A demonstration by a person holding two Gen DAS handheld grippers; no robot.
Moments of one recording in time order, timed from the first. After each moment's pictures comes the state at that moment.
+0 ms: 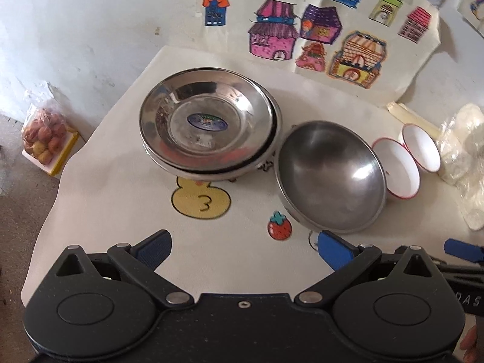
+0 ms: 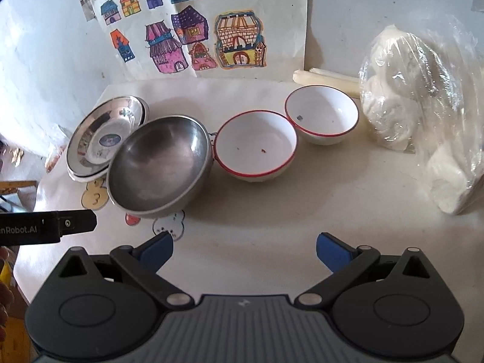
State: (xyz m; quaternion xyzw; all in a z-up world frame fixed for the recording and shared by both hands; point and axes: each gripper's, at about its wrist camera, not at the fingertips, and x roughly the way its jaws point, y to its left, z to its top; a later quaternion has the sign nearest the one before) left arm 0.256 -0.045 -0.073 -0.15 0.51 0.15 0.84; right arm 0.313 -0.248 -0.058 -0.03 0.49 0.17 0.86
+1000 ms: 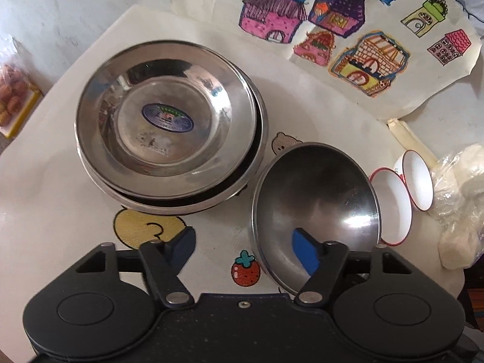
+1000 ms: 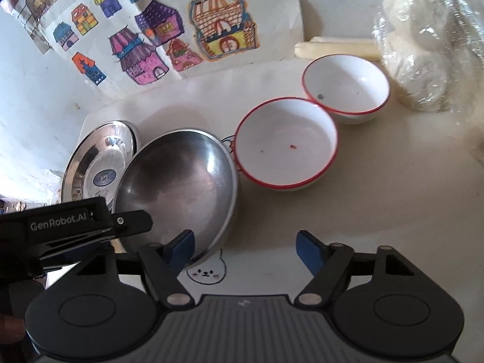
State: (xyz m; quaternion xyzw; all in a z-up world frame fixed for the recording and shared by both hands) left arm 0.324 -0.018 -0.112 -0.25 0.54 0.09 0.80; right arm 0.349 -0.207 -0.085 0.09 0.53 0.12 0.84
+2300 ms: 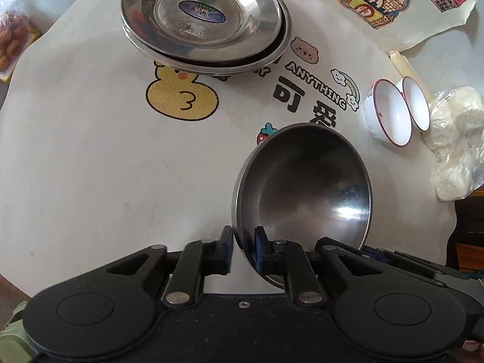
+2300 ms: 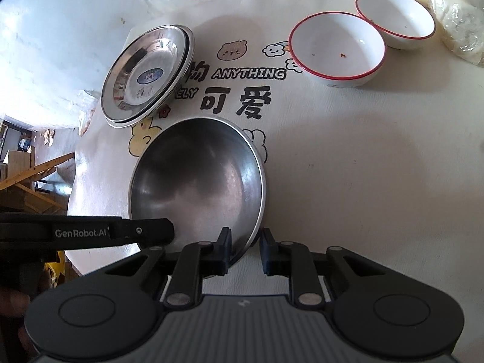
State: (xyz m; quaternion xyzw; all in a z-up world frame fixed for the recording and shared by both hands) left arm 0.251 -0.016 -0.116 -0.29 0.62 0.05 0.73; right arm 0.305 -0.200 -0.088 0.05 0.62 0.21 0.76
